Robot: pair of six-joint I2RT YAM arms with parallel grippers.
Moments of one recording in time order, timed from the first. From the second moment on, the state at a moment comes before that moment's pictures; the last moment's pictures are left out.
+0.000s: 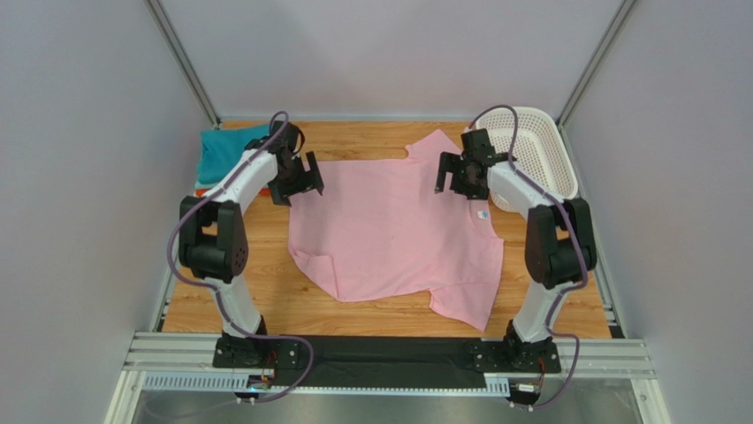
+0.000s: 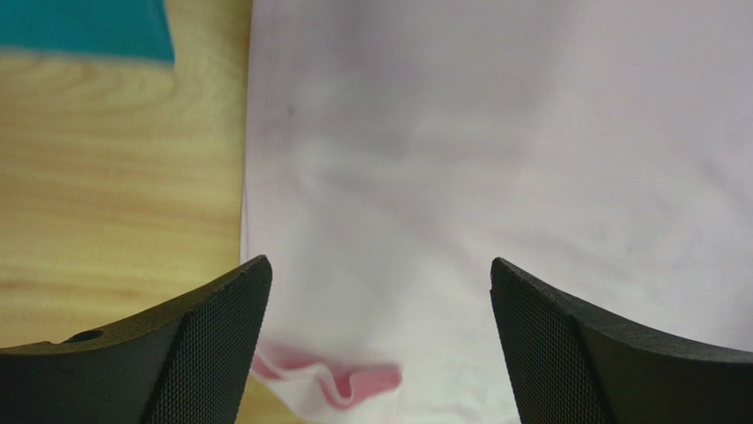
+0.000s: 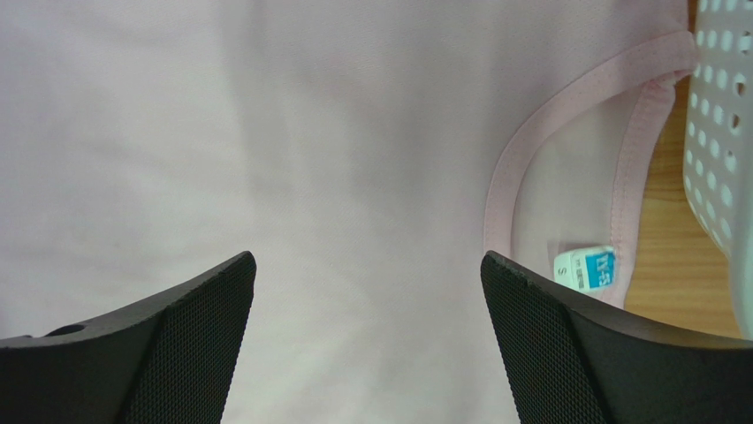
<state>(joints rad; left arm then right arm) -0.17 1.89 1.50 -0.80 0.02 -0.50 0.23 1.88 1.38 -0.52 -0.02 0.39</state>
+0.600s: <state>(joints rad) -0.57 1.53 1.05 -0.94 -0.20 -0.72 0.28 0.86 0.62 -0.60 0.02 0.49</state>
